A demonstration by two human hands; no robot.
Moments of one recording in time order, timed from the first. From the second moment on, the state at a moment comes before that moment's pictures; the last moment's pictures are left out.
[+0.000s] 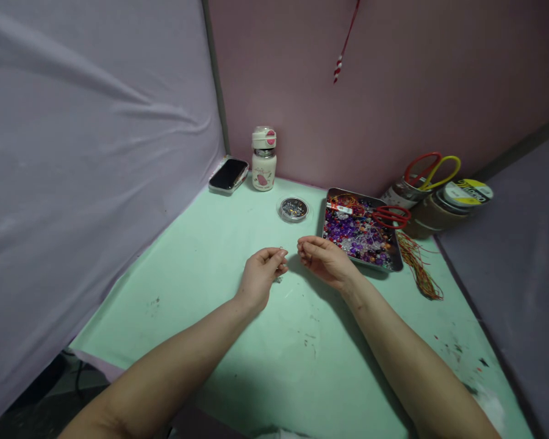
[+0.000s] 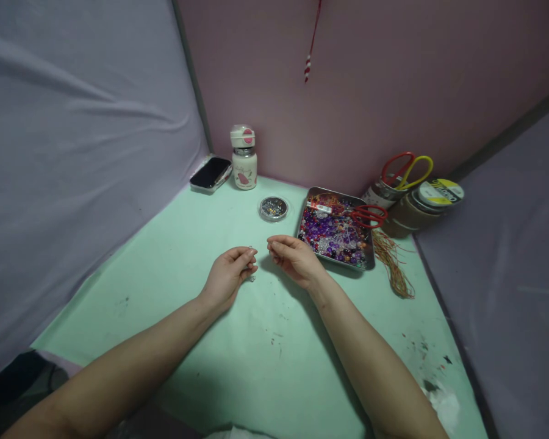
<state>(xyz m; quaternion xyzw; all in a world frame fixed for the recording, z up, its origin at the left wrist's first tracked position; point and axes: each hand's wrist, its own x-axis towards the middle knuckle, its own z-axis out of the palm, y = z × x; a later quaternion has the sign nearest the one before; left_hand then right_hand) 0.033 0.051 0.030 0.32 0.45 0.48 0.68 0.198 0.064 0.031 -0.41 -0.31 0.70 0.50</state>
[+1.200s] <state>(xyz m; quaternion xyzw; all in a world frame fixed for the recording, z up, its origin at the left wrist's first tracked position) 0.033 0.051 0.030 0.32 0.46 0.48 0.68 0.196 0.064 0.029 -0.40 -0.30 0.70 0.50</state>
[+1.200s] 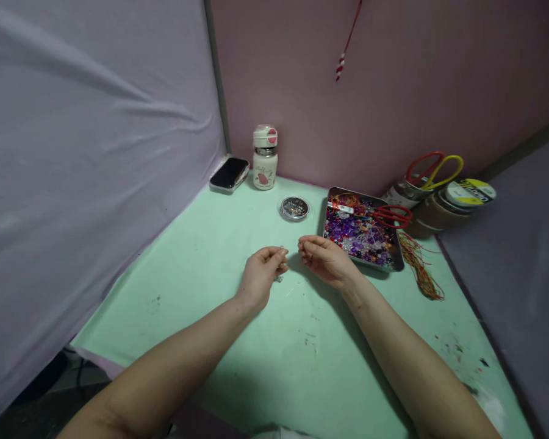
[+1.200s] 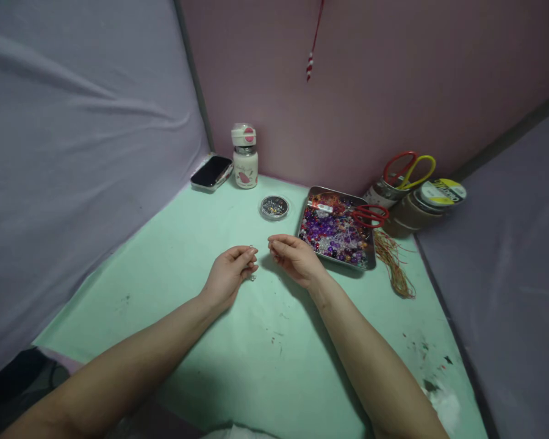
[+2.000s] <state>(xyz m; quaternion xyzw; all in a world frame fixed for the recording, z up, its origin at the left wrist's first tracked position) 0.034 0.052 0.025 0.34 0.47 0.46 0.67 0.195 0.063 0.030 -0.47 -0.39 0.63 0.49</state>
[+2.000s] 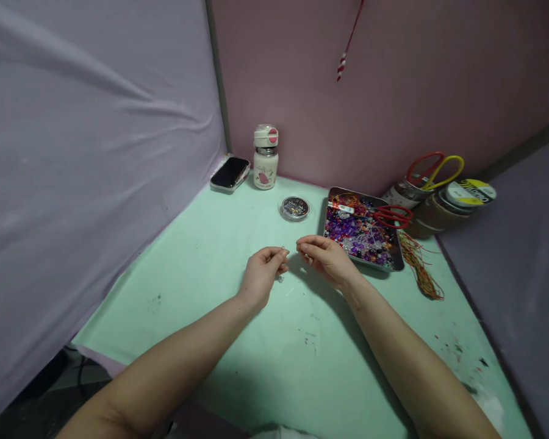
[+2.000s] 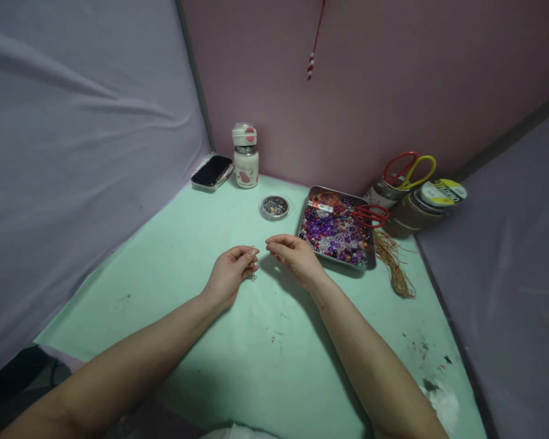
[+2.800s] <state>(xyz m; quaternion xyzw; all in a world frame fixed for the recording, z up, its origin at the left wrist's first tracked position) 0.034 0.052 0.026 0.34 0.45 0.48 0.67 0.188 0.057 0.030 -0.51 -0.50 0.50 0.50</state>
